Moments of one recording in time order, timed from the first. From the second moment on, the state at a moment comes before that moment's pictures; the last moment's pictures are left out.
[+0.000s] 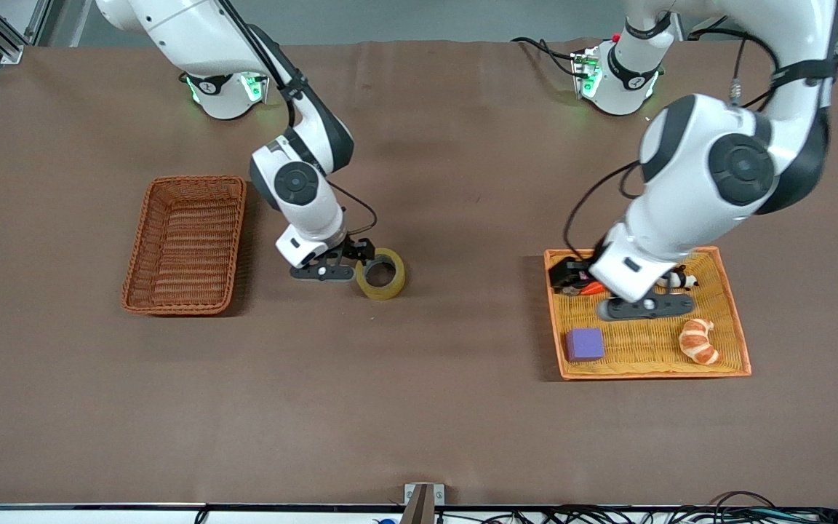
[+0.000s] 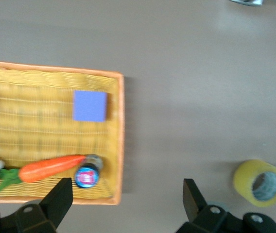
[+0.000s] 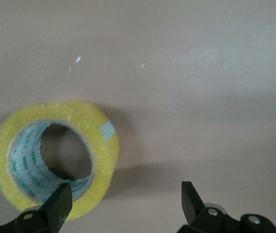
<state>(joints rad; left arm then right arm) -0.24 0.32 -0.11 -1.53 -0.06 1.94 -0.40 0.52 0.47 0.11 -1.97 -0.02 2.46 0.70</state>
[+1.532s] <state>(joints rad) -0.06 -0.05 -0.05 -1.76 -0.03 1.78 -0.11 0.49 0.57 0.11 -1.73 -0.18 2.16 0.87</state>
